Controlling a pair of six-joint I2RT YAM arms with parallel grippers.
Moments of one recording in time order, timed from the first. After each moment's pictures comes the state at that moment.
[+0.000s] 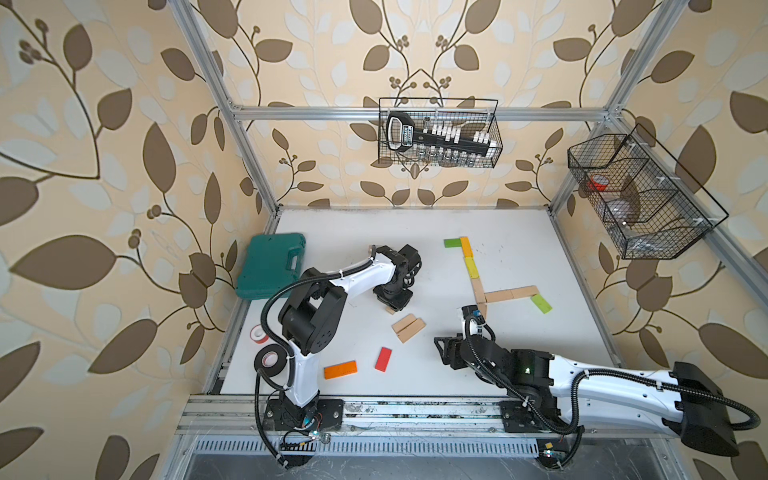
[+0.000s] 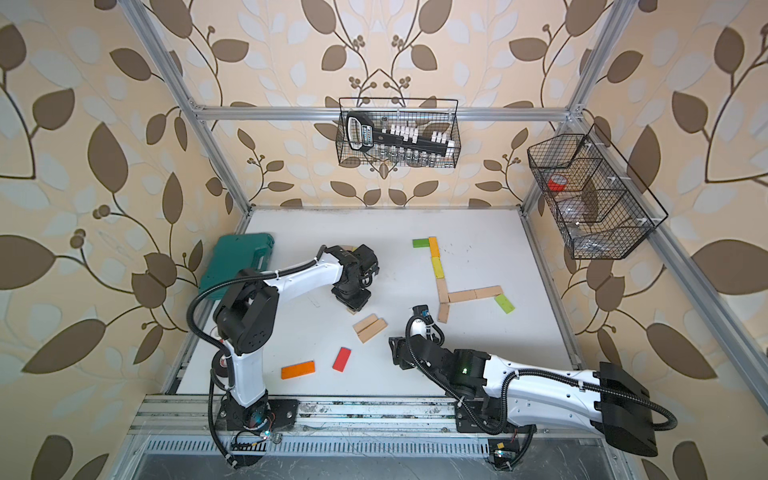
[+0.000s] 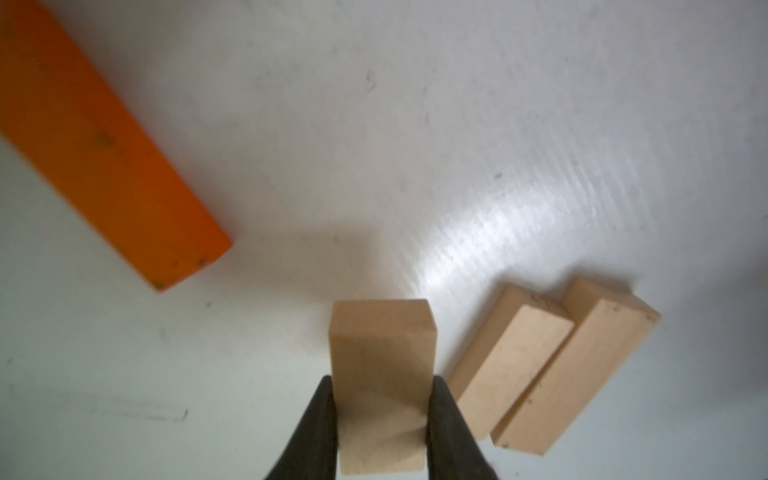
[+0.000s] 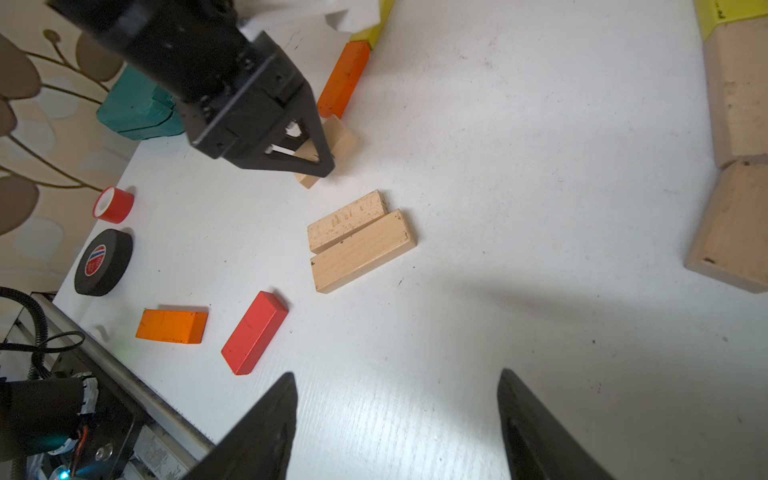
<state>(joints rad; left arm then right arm) -0.65 1.88 1.42 -1.01 0.00 -0.11 1.18 0.96 0.46 -0.25 0.48 0.92</state>
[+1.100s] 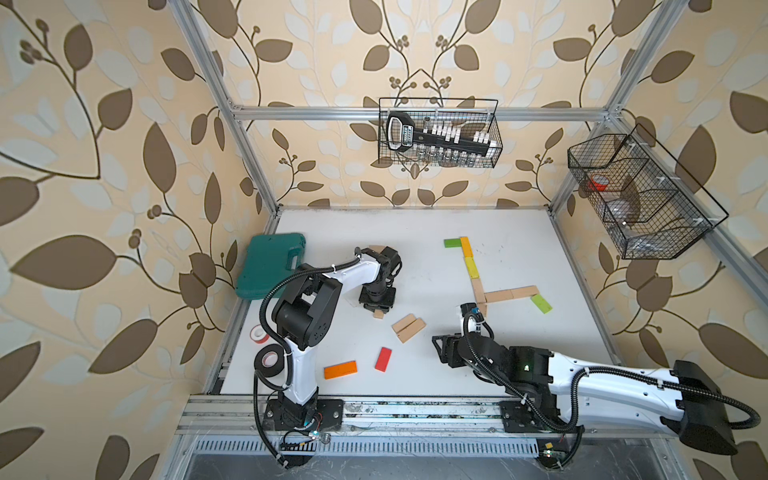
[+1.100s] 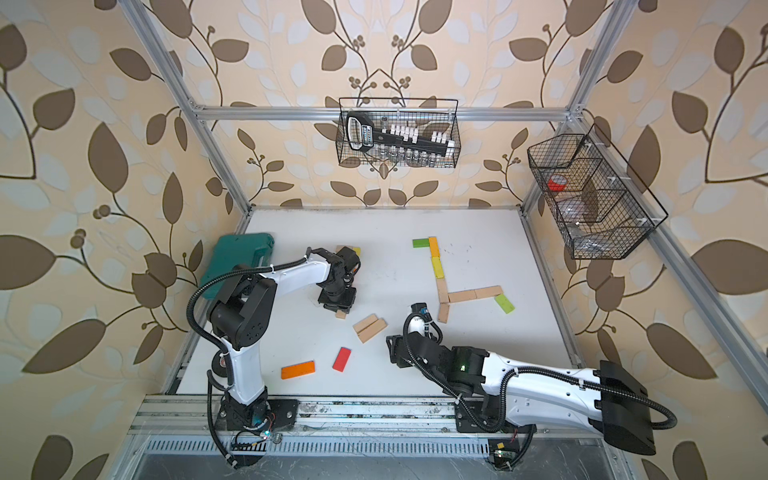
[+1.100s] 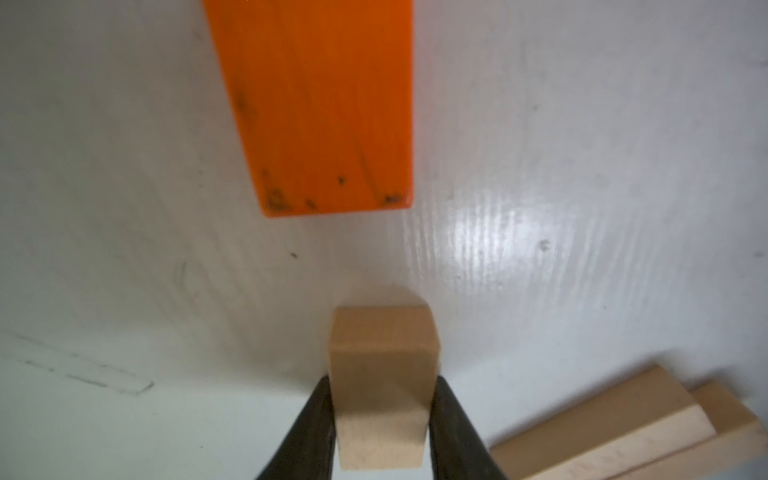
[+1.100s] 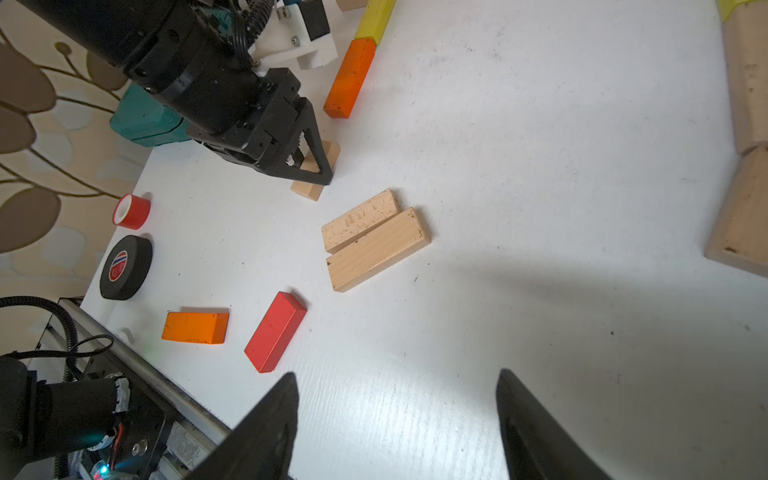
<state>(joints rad) -0.51 1.94 1.32 -0.92 0.08 -0.37 1.18 0.98 0.51 -0.30 0.45 0.97</state>
